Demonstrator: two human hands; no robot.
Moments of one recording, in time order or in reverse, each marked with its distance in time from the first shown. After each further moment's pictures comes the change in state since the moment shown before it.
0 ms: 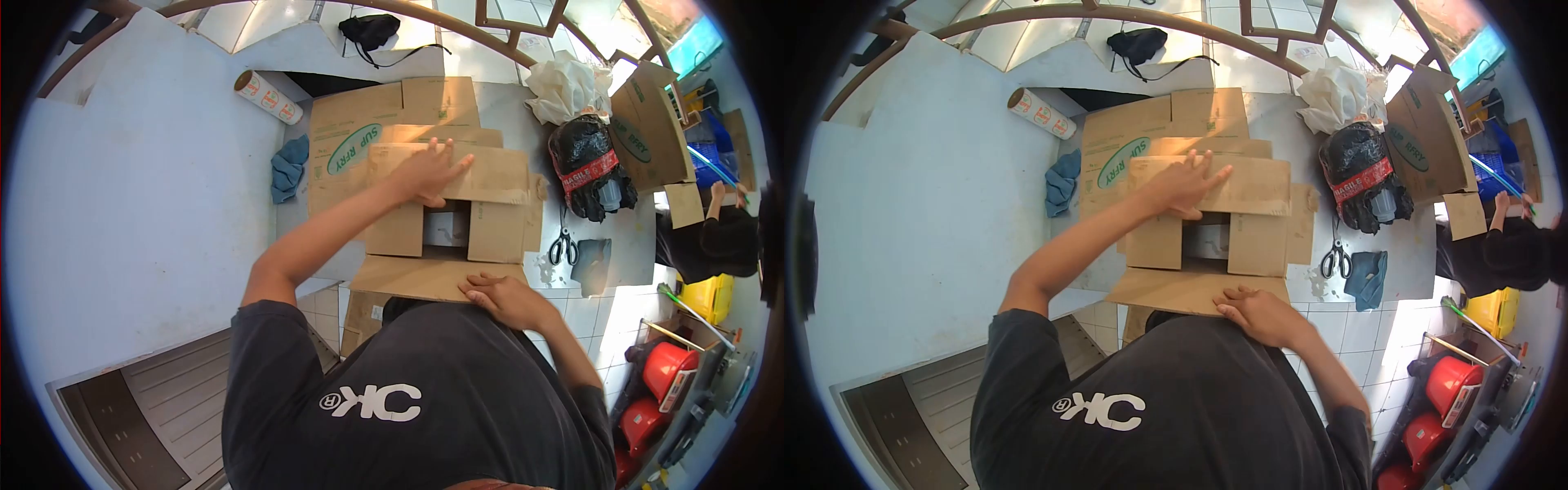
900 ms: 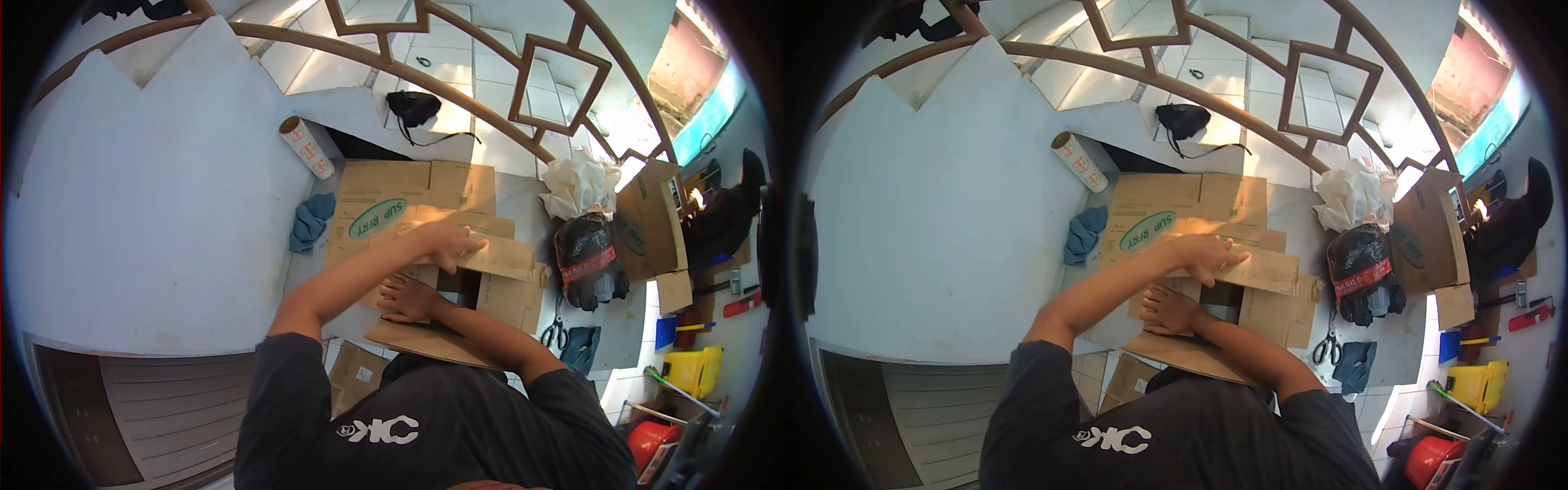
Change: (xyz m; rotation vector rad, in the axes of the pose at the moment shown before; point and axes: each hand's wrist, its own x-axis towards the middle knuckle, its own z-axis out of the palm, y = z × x) left_hand 0.012 -0.040 -0.035 -0.167 -0.187 0.205; right_hand 0.220 0.062 0.150 -0.236 -0.111 -0.772
